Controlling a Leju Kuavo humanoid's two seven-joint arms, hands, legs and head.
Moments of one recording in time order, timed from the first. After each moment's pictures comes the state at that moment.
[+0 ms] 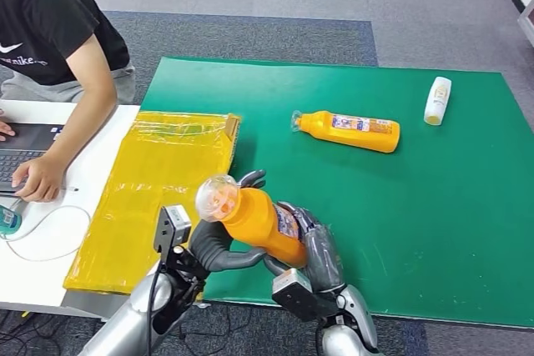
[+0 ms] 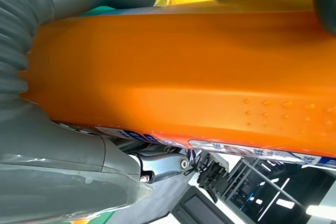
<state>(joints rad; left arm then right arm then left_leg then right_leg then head) -0.12 -0.02 -0.53 -1.40 0.16 -0.16 -0.32 -0.10 0.03 0.64 -1.36 0.49 -0.43 -0.35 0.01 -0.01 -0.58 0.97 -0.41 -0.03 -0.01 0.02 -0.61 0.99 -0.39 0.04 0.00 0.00</state>
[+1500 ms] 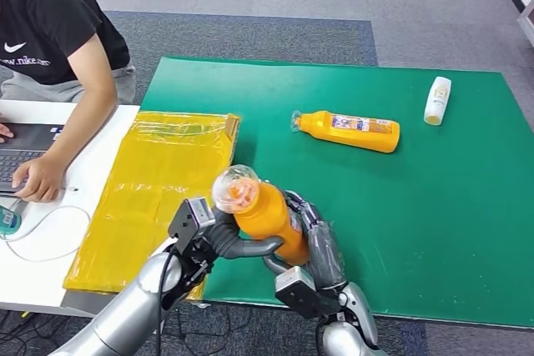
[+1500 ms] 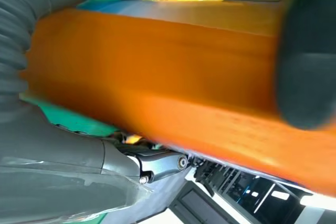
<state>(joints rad) -0.24 -0.01 -0.58 -1.37 0.03 -0.18 -0.33 -0.12 0.03 0.64 -1.36 0.47 -0.45 -0.38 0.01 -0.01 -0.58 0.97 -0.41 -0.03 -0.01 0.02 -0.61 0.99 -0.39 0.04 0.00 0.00</state>
